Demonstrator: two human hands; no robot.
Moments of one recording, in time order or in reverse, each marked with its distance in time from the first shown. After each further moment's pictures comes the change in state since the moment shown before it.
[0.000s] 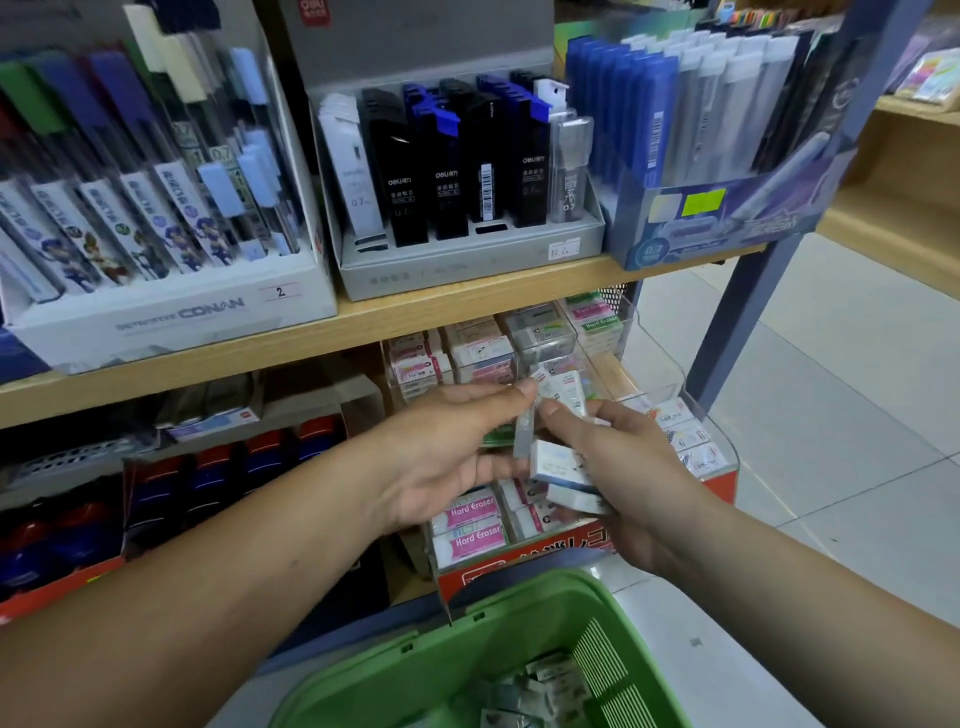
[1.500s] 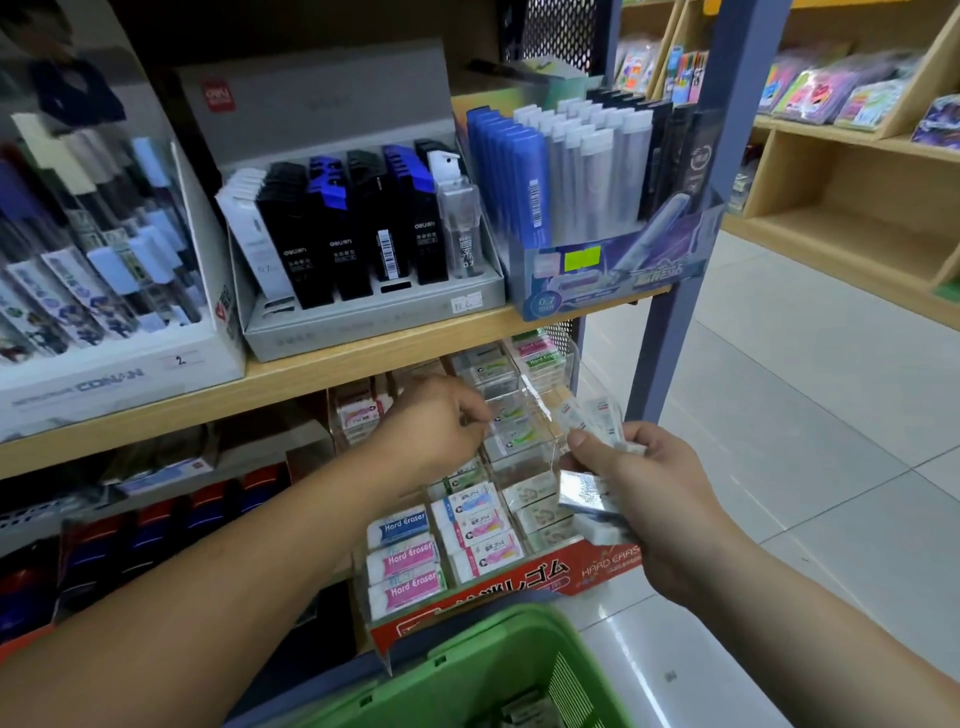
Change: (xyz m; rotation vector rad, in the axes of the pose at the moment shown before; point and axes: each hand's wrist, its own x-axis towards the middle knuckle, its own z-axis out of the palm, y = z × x) left_hand 0.084 0.003 0.005 1.125 0.272 0.446; right_hand -0.009 -0.028 -0.064 -0.002 0.135 -0.115
